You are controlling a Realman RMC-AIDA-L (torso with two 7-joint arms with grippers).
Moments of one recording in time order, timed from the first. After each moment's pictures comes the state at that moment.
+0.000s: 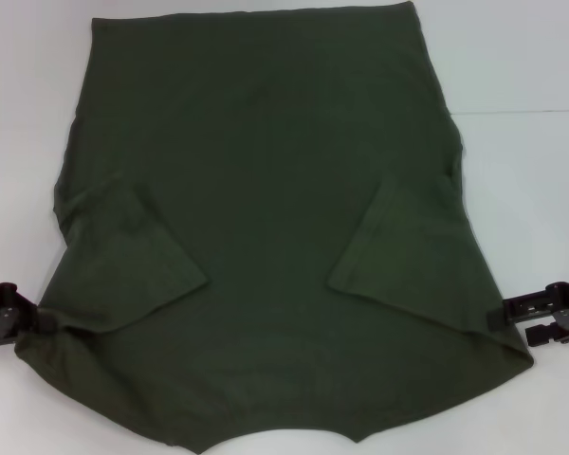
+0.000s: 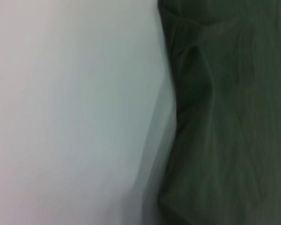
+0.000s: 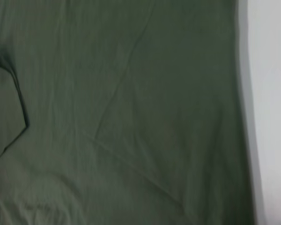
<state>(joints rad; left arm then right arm) -0.64 -1.80 0.46 0.39 2.56 1.41 -2.53 0.69 1.80 -0.81 -0.39 -2.34 -1.44 2.46</state>
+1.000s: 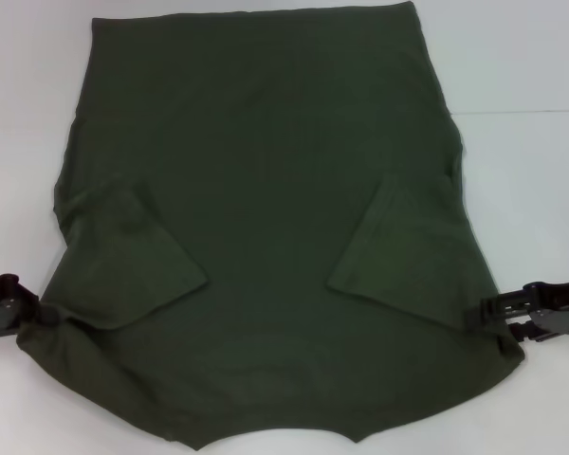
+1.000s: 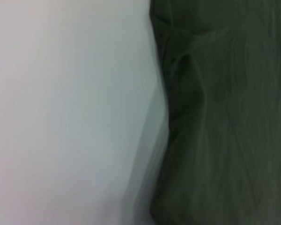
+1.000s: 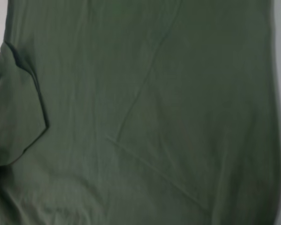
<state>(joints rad) -0.65 -1.80 0.45 0.39 2.56 1.41 -2.53 0.69 1.84 -0.77 -0.38 -2.34 -1.43 2.43</state>
